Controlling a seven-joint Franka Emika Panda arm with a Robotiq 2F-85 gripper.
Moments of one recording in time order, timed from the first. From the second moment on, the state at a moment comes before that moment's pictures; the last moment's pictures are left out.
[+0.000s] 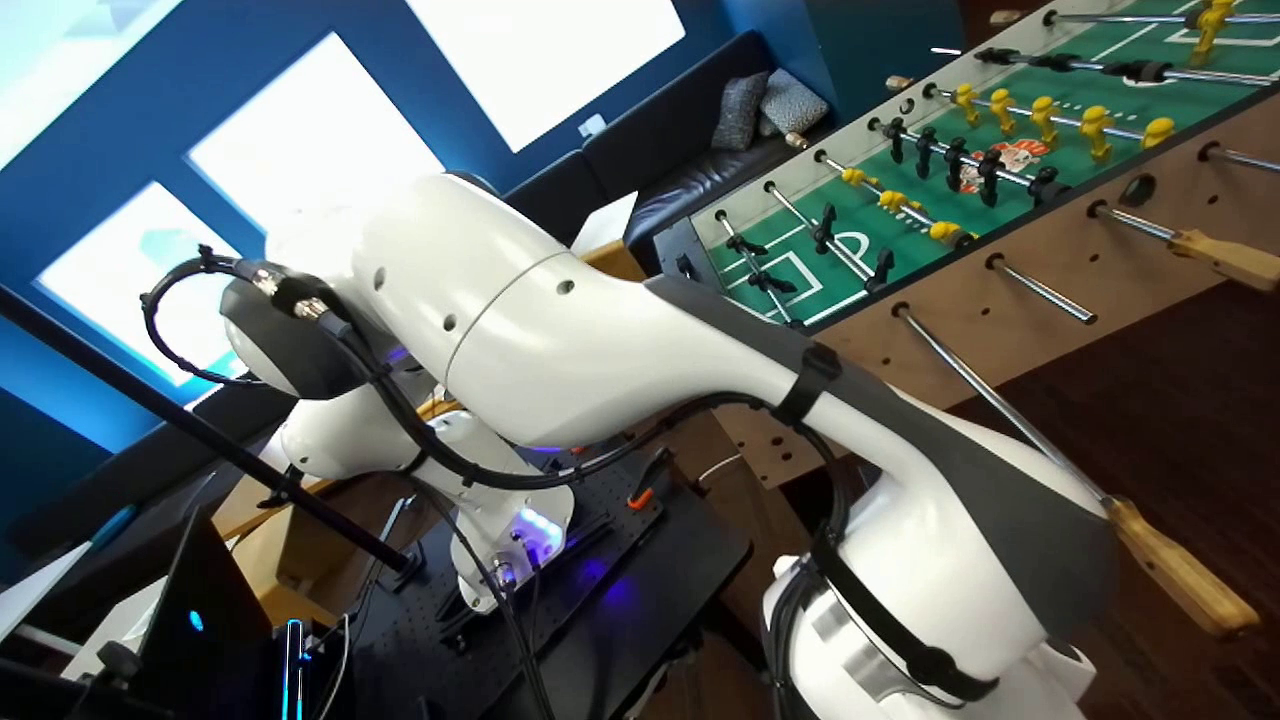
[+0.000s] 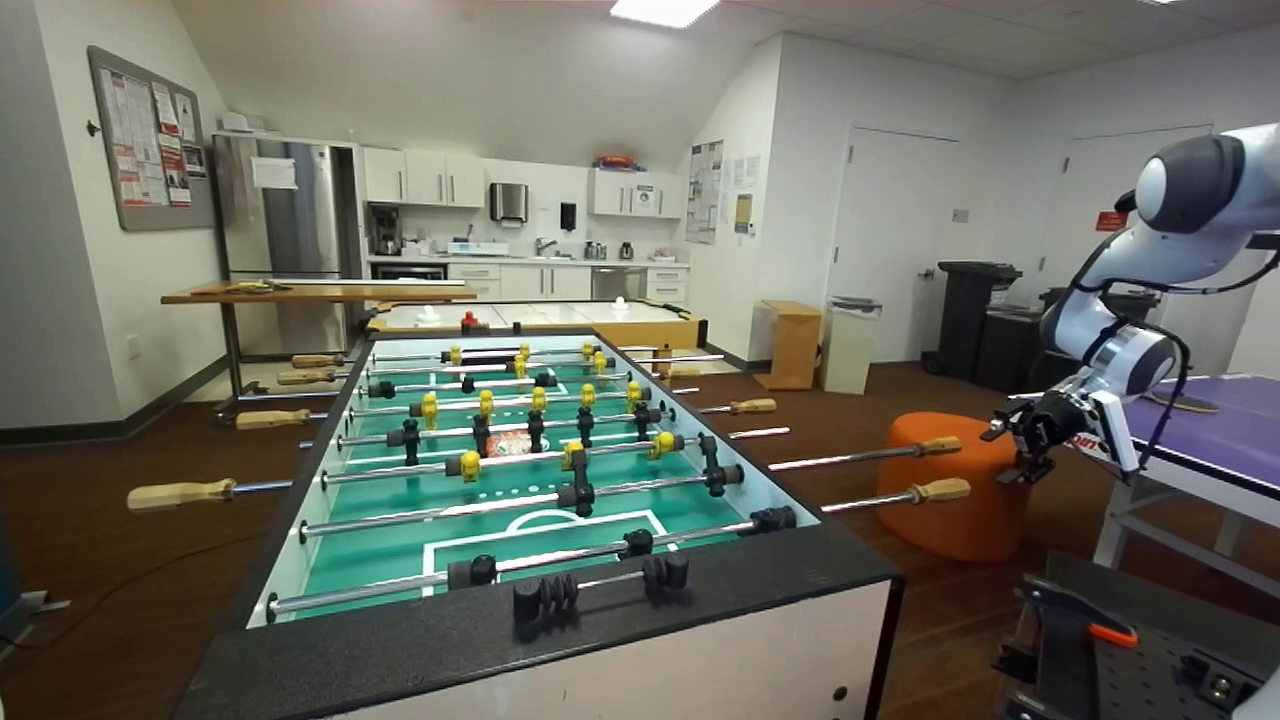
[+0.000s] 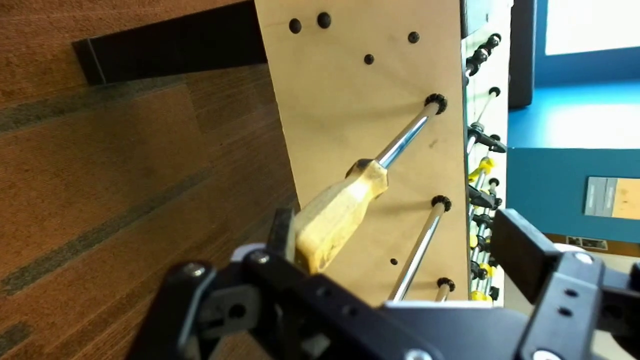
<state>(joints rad) -1.17 0.90 -0.22 -1.59 0.84 1.55 -1.03</state>
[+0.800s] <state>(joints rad) -1.23 1.00 -0.16 -1.55 0.85 1.55 -1.10</state>
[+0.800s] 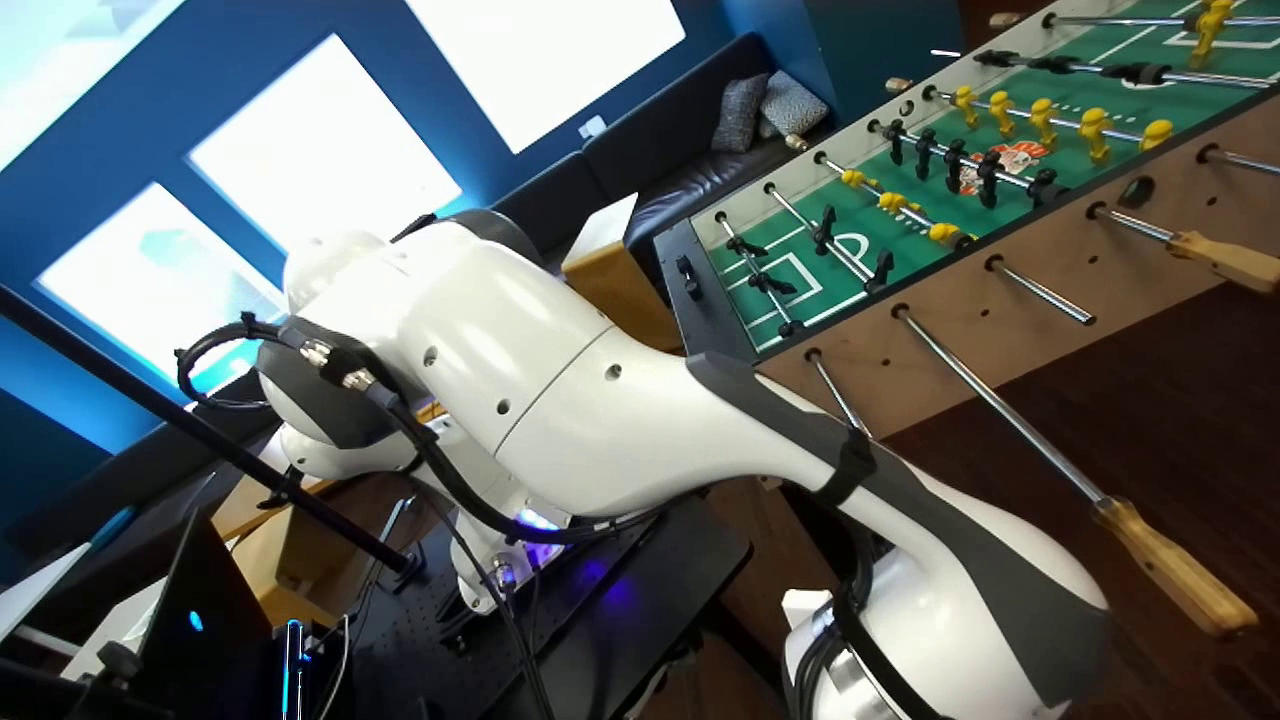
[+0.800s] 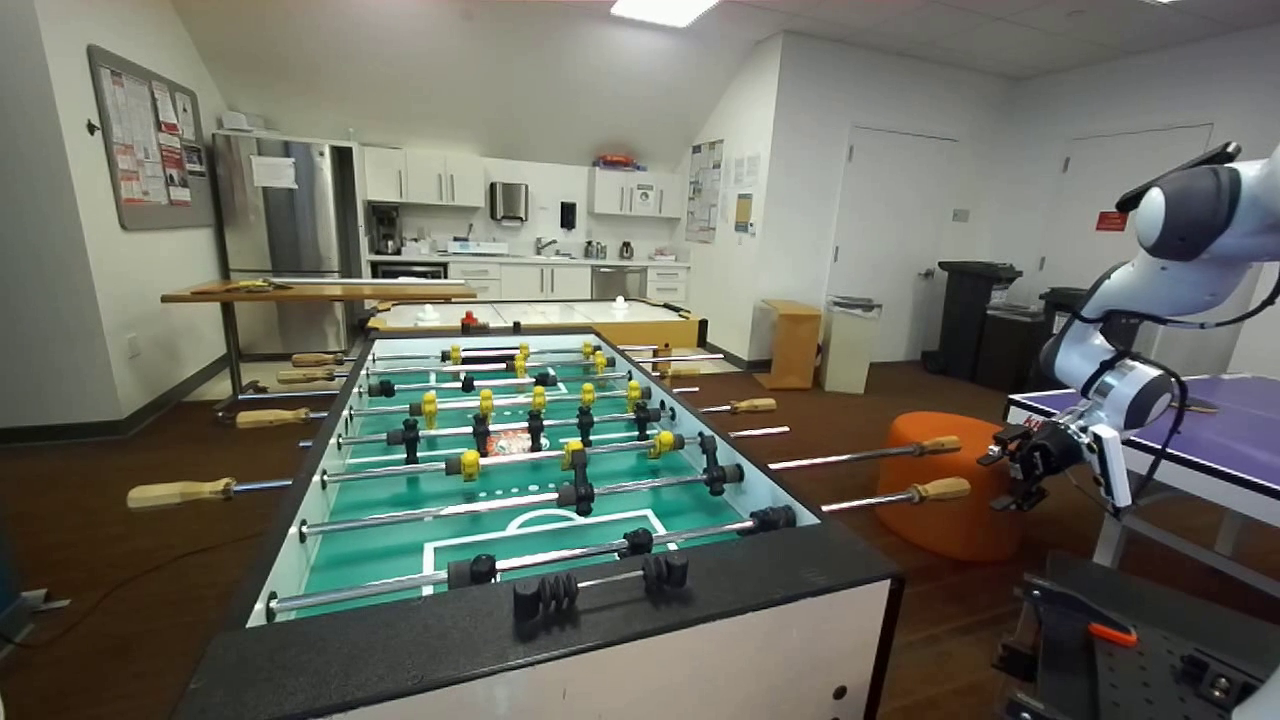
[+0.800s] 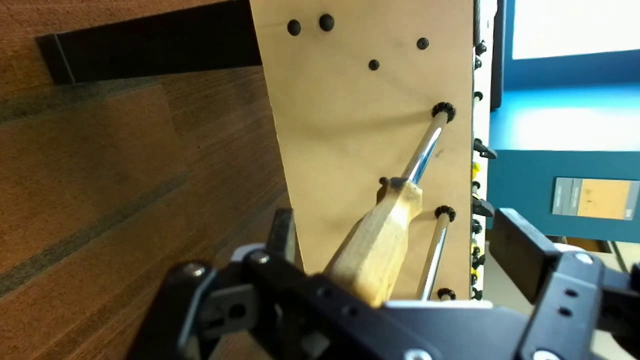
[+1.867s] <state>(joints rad) -1.31 1.15 -0.07 -1.41 0.94 1.47 -1.11</state>
